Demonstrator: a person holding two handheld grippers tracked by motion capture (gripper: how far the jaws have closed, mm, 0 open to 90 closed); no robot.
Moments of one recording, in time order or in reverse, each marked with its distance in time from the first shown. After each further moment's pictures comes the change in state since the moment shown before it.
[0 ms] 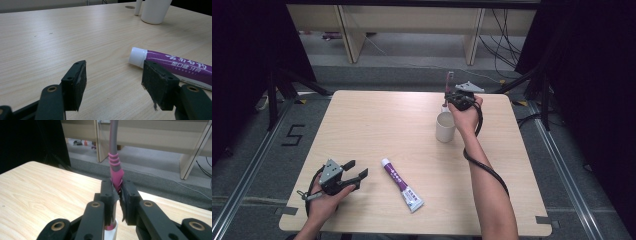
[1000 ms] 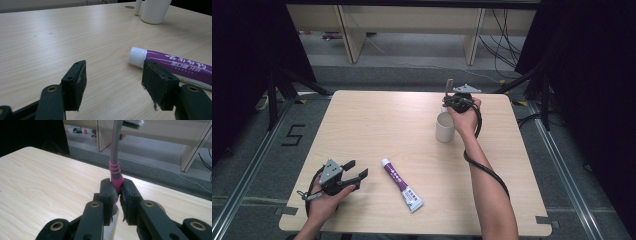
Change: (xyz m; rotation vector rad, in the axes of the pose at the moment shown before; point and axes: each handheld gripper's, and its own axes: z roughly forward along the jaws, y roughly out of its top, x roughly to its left) left arm 0.000 0.000 0.000 -0.002 -0.001 0.001; right arm 0.002 -0.008 0.003 0.089 -0.005 -0.018
